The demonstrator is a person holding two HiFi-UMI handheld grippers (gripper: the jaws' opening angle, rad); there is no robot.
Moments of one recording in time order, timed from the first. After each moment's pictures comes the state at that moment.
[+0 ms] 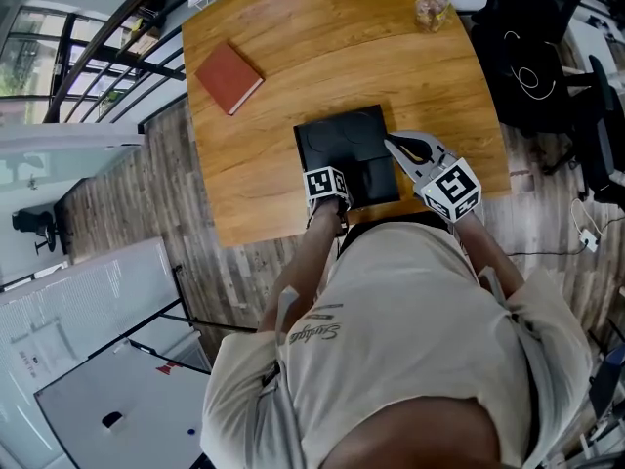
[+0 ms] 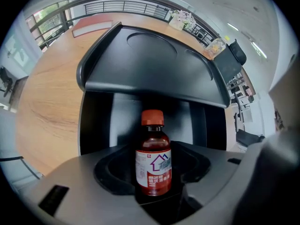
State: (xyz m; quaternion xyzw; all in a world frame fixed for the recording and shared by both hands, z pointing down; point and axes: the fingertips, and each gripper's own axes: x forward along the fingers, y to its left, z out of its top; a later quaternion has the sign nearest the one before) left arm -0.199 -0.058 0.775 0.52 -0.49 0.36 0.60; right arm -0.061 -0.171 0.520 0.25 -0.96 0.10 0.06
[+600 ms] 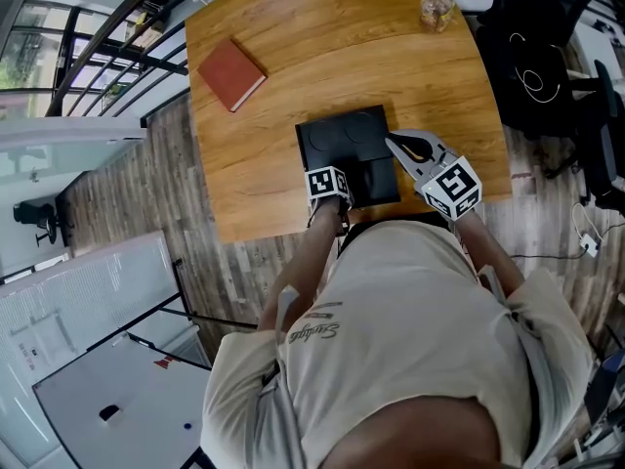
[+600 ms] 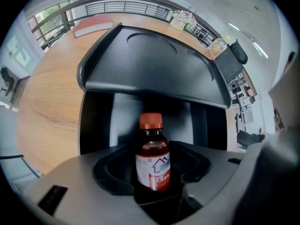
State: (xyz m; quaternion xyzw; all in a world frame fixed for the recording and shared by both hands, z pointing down) left arm -0.199 -0.057 0.776 0.51 -0.50 0.37 0.60; right arm -0.062 -0.177 0.525 0.24 -0.96 0.11 0.06
